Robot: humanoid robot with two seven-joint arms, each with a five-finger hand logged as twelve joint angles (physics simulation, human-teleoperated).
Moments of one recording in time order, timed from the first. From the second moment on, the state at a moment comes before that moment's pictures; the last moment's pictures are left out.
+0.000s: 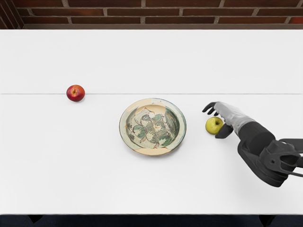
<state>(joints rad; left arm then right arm) -0.08 0.00 0.00 -0.17 0.02 -0.15 0.42 1.11 -0.67 -0.22 1.72 -1.08 -0.61 -0.61</state>
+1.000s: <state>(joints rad) -0.08 0.00 0.00 -0.17 0.02 -0.15 0.42 1.10 -0.65 -0.22 1.70 -1.10 -0.61 -0.61</state>
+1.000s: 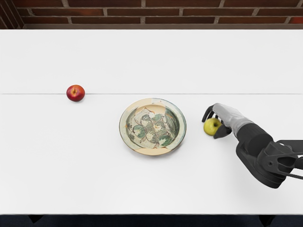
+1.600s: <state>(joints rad) -0.08 0.00 0.00 -0.17 0.02 -0.15 0.42 1.21 -0.67 -0.18 1.74 -1.06 -0.59 -0.61</state>
